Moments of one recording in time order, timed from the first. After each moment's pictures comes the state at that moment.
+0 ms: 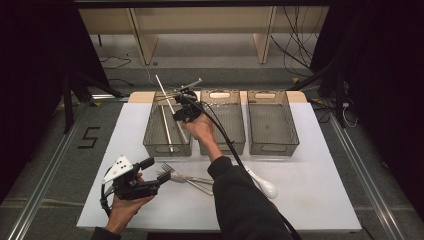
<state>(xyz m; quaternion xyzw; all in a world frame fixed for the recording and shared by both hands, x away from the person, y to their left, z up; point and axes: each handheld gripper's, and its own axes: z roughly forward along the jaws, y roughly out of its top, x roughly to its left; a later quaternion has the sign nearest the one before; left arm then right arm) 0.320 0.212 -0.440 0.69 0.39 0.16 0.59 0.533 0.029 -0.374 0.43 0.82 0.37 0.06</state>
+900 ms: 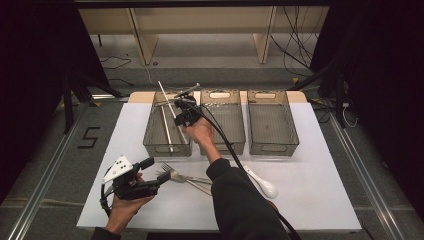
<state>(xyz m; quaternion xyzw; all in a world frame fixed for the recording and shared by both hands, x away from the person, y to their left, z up) 0.320 0.213 -0.439 0.69 0.39 0.16 0.59 0.535 0.032 -0.393 0.44 0.83 0.33 0.06</state>
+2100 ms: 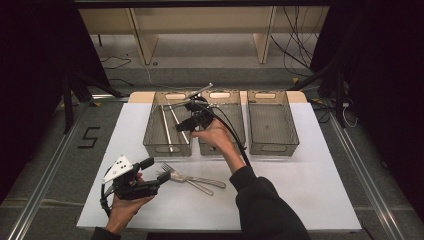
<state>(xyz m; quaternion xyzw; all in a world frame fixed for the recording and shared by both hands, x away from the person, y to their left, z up) 0.320 0.213 -0.440 0.69 0.39 0.16 0.59 0.502 -0.008 -0.366 0.38 0.85 0.36 0.04</state>
